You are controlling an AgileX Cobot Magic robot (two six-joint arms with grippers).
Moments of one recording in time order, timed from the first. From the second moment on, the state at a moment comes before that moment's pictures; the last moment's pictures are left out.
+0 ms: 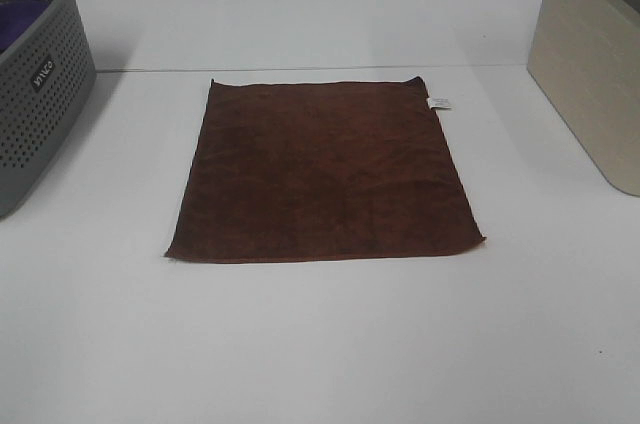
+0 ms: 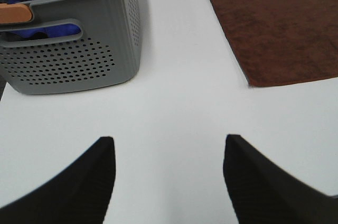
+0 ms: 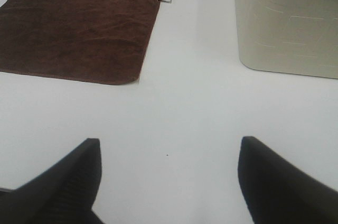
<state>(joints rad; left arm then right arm) -0.01 0.00 -0.50 -0.07 1.05 0.10 0.01 0.00 -0.51 0.09 1.07 -0.16</state>
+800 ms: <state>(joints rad) -0.01 0.00 -0.50 -0.07 1.05 0.10 0.01 0.00 -0.51 0.09 1.07 -0.16</state>
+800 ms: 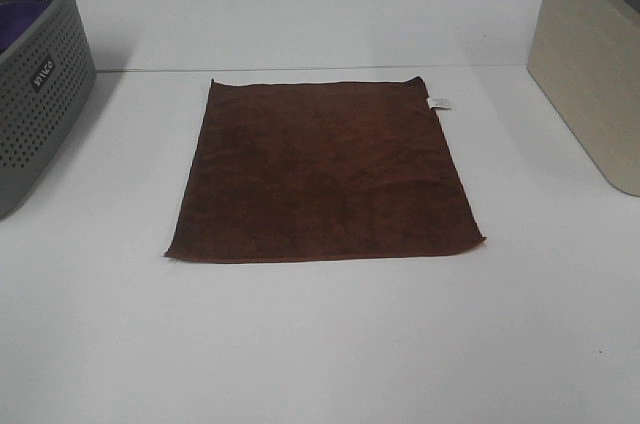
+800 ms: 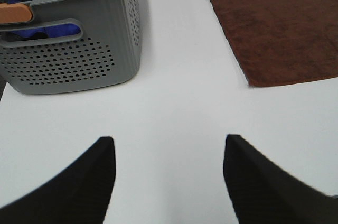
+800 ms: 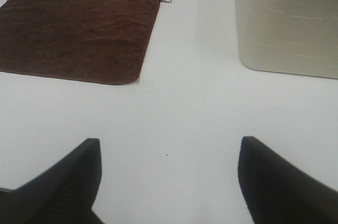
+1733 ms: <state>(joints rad) -0.01 0.00 -0.50 -0.07 1.05 0.10 0.01 0.00 -0.51 0.09 1.07 -0.16</state>
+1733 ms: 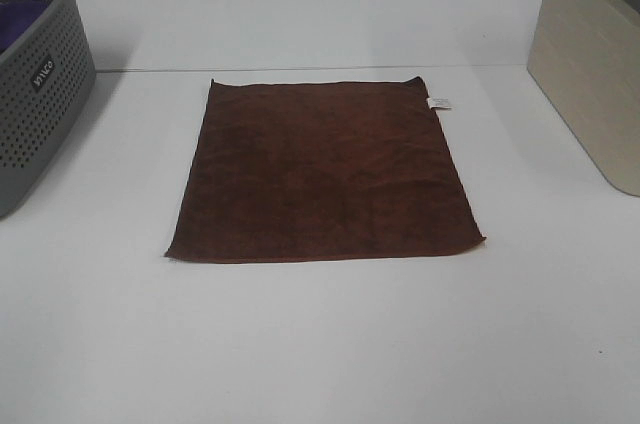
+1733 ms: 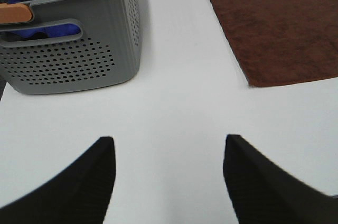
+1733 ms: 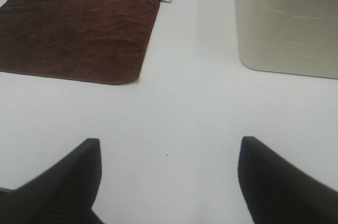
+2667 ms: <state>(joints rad) -0.01 0.00 -0.50 -0.07 1.05 0.10 0.01 0.00 -0.51 0.09 1.07 -0.16</state>
